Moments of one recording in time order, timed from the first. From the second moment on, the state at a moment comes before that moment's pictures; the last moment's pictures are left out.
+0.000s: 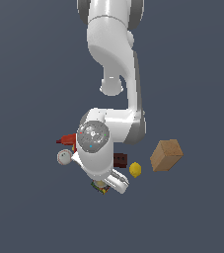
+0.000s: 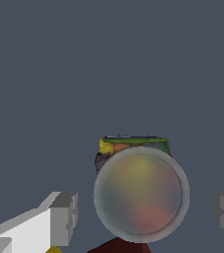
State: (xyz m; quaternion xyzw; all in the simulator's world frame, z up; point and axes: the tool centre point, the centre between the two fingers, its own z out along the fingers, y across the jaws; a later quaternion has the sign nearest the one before) arm 0.149 -0.038 0.100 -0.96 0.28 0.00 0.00
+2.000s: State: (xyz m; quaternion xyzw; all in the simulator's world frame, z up) arm 0.138 -0.044 0.130 -0.96 0.28 0.00 0.00
